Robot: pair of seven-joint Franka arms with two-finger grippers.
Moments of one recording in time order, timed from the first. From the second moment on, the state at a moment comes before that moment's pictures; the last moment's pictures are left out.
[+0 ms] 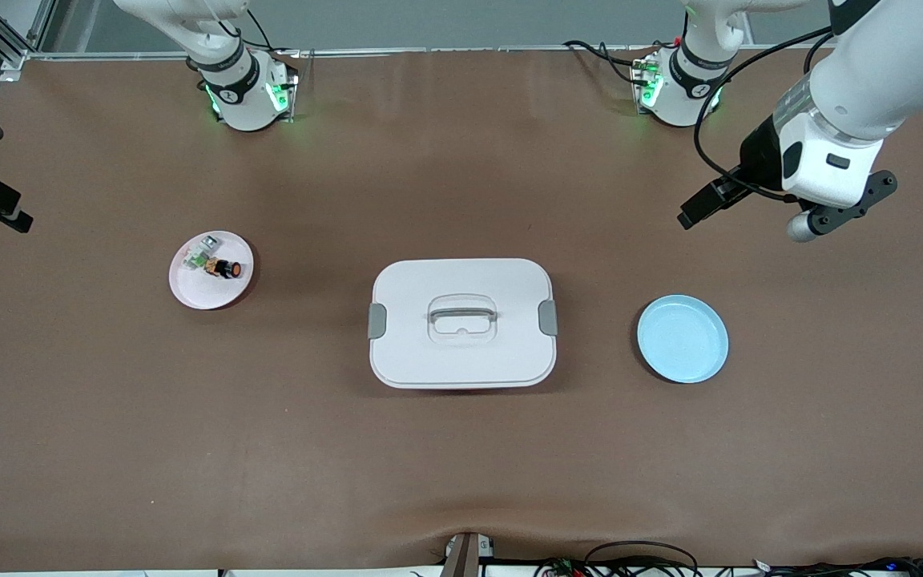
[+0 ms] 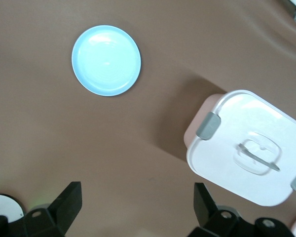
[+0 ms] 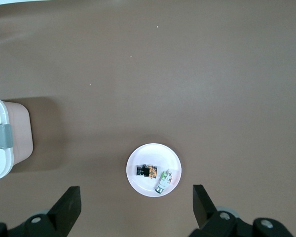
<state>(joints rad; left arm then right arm) -0.03 0.03 -0.28 -1.59 -0.13 1.63 -0.82 -0.06 0.06 -0.01 -1.40 0.04 1.52 0.00</state>
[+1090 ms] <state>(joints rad) -0.03 0.09 -0.28 -1.58 -0.07 1.65 -0.82 -0.06 0.06 -0.01 -1.40 0.04 1.52 0.00</state>
